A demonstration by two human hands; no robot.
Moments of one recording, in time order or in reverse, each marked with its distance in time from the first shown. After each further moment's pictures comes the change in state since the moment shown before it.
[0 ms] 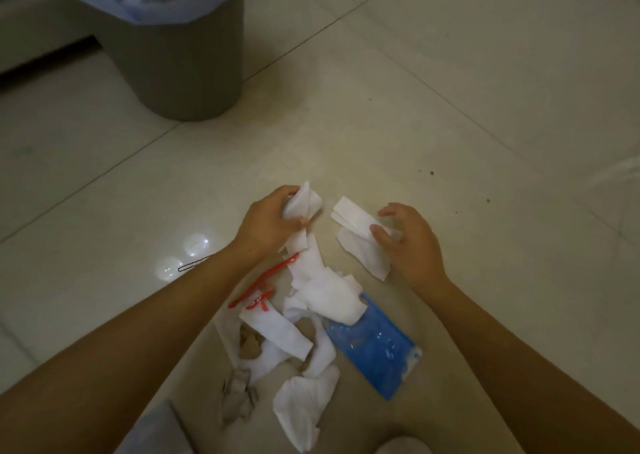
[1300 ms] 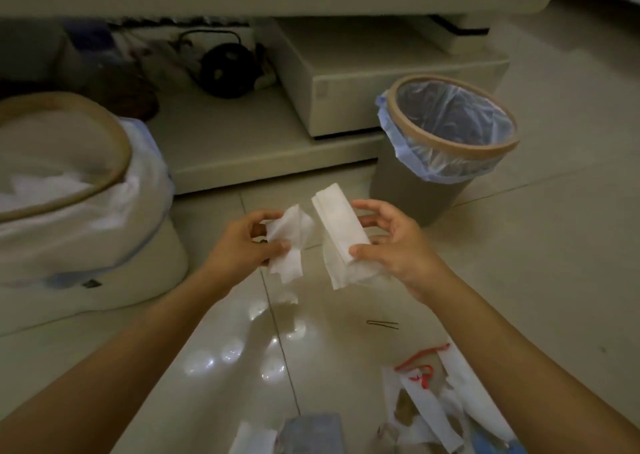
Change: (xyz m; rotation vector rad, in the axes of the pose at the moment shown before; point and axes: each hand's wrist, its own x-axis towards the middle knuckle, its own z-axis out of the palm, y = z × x) left_hand -0.221 -0.036 -0.278 -0.352 0.548 -0.087; right_hand -0.037 -0.365 0.037 0.573 -0.732 -0.301
